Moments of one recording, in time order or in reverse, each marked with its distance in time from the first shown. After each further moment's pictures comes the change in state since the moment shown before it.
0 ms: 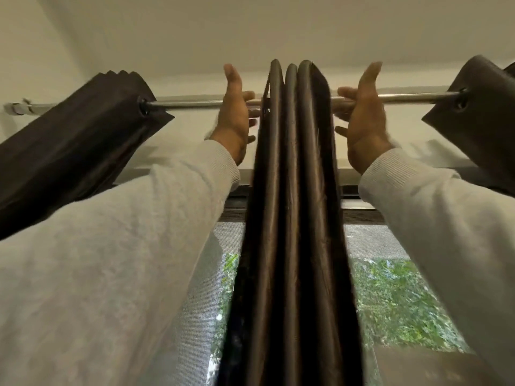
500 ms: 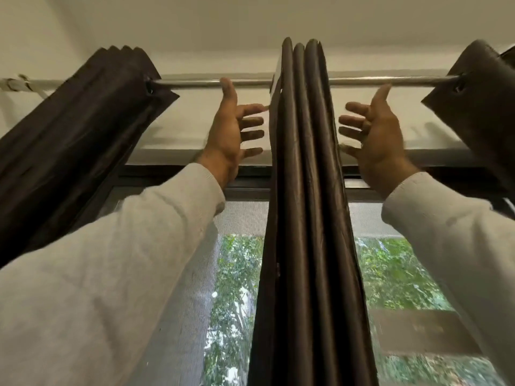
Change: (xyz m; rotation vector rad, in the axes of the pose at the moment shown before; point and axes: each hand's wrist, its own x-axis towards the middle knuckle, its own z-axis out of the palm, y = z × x) left_hand -0.050 -0.029 -0.056 -0.006 -0.147 -0.075; right_hand -0.057 0.019 -0.027 -0.054 -0.053 0.104
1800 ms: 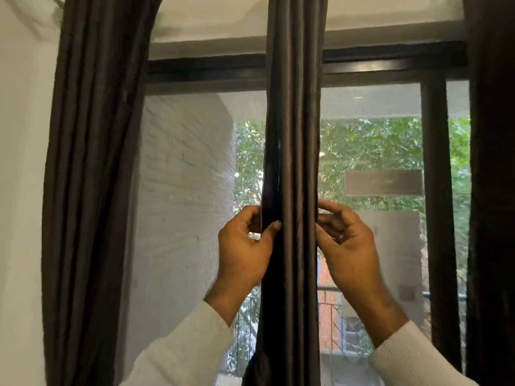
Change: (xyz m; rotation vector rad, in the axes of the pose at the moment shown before) left_hand -0.387 -0.034 0.002 0.402 0.117 -0.241; right_hand -0.385 0.004 -0.076 -0.071 -0.163 0.361
